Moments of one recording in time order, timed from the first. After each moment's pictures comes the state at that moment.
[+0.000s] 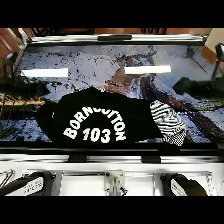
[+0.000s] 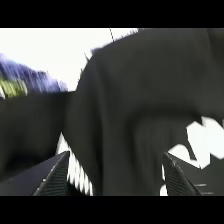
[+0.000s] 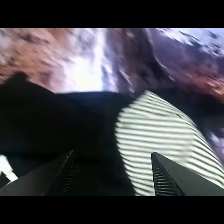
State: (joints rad) left arm 0.12 -1.26 1.37 1.26 -1.23 -1.43; right arm -0.09 -1.06 1.26 -1.25 1.14 1.57
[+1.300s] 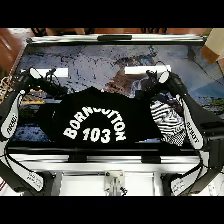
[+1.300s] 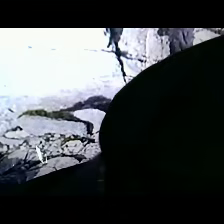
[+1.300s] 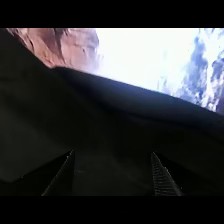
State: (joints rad) left arm 0.07 -1.89 1.64 1.17 -1.25 -1.40; right arm 0.14 -1.79 1.50 -1.15 1.16 1.45
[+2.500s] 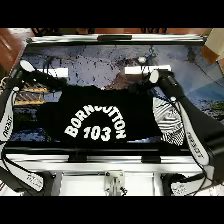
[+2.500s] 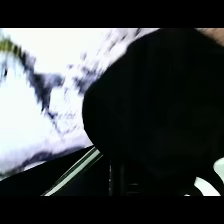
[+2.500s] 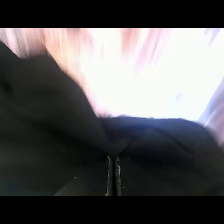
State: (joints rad) left arm 0.07 -1.81 1.76 0.99 -1.26 -1.29; right arm 0.27 -1.63 1.50 -1.36 0.85 1.47
